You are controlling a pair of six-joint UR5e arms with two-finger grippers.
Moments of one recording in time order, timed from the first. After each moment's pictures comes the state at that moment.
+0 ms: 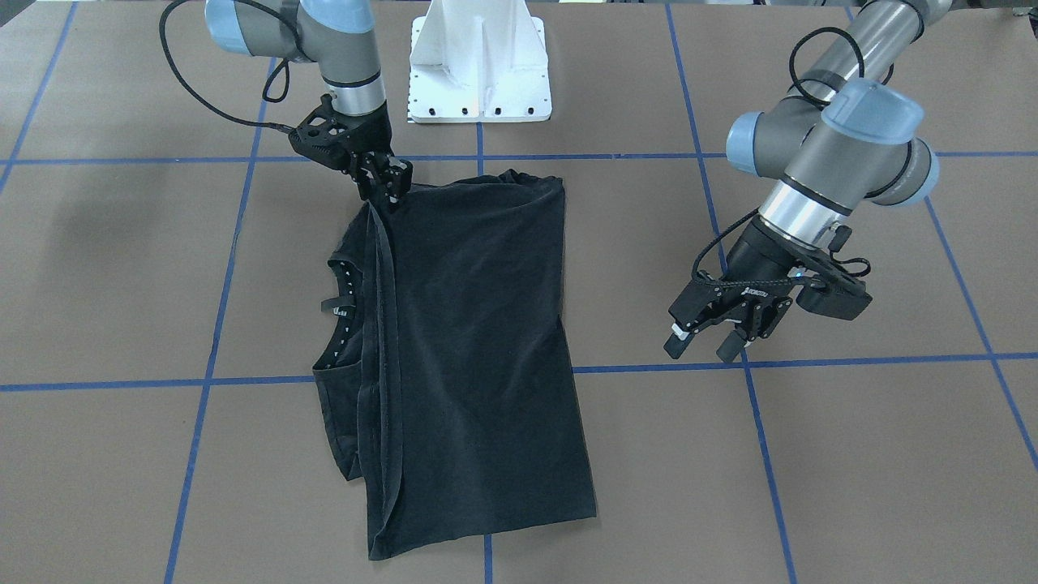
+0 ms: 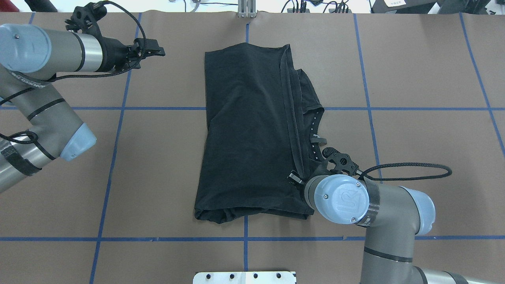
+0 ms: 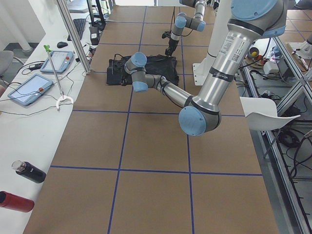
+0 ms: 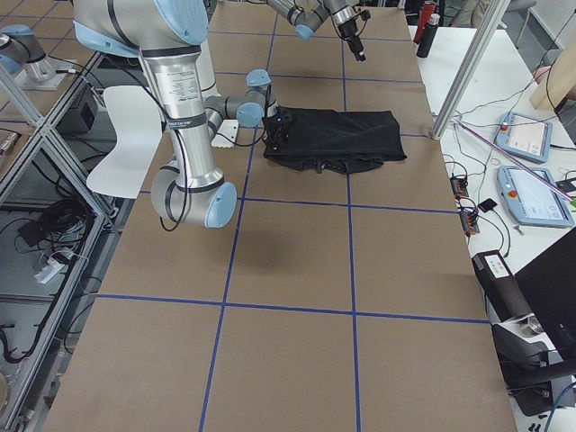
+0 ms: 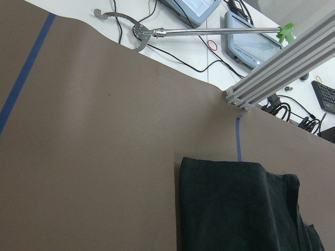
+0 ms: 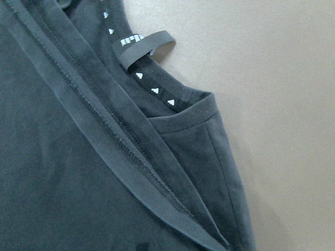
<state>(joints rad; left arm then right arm) -0.88 -2.02 -1.54 -2.47 -1.86 -1.41 0.28 -1.22 1.96 -1.52 1.52 2.03</state>
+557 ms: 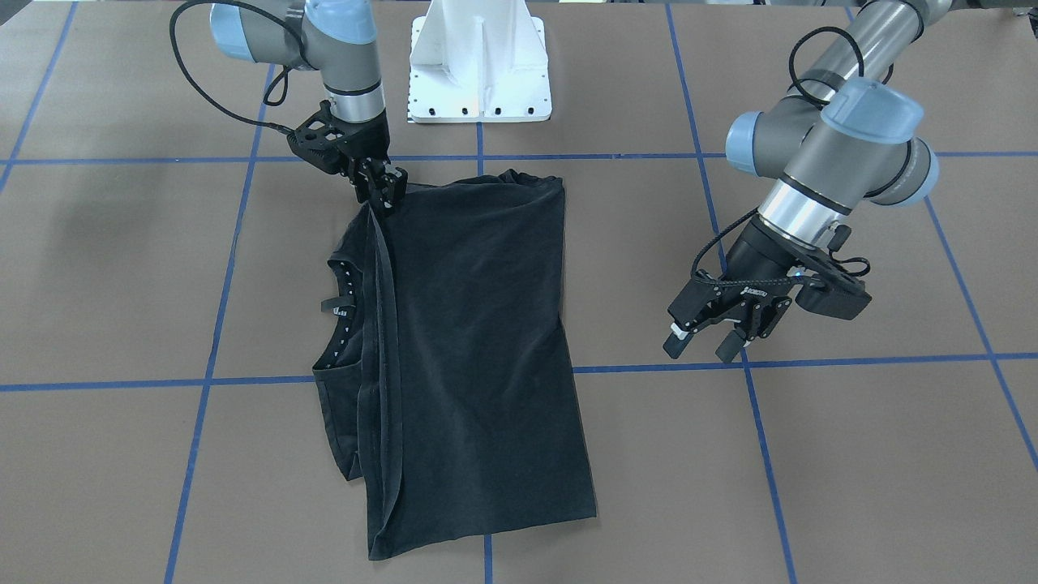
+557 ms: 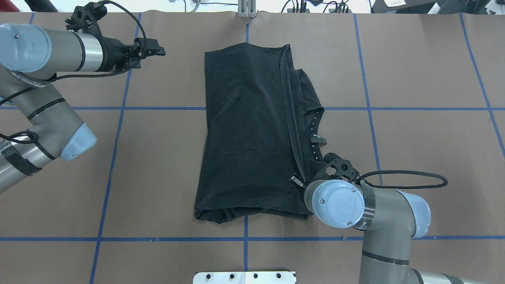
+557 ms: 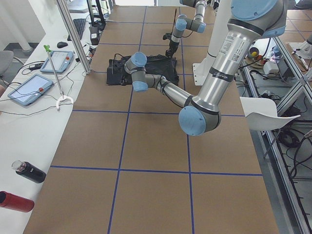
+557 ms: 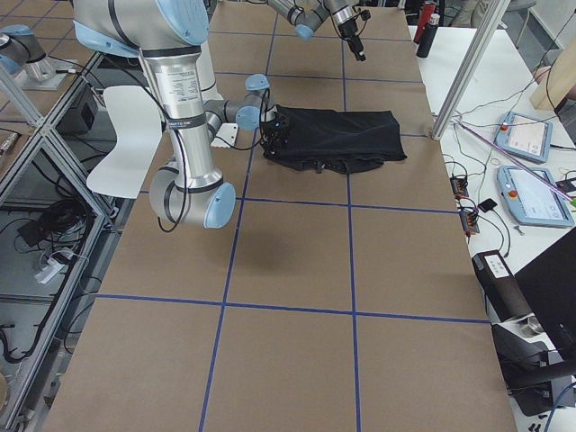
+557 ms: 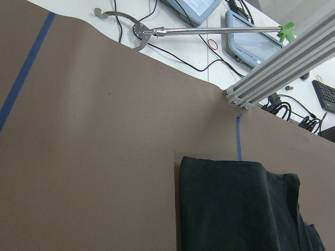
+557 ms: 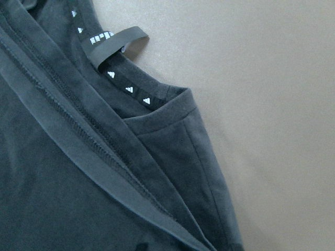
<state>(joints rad) -0.88 -2.02 -1.55 -2.47 -1.86 -1.41 0.27 -1.22 1.93 -1.52 1.51 2.07</state>
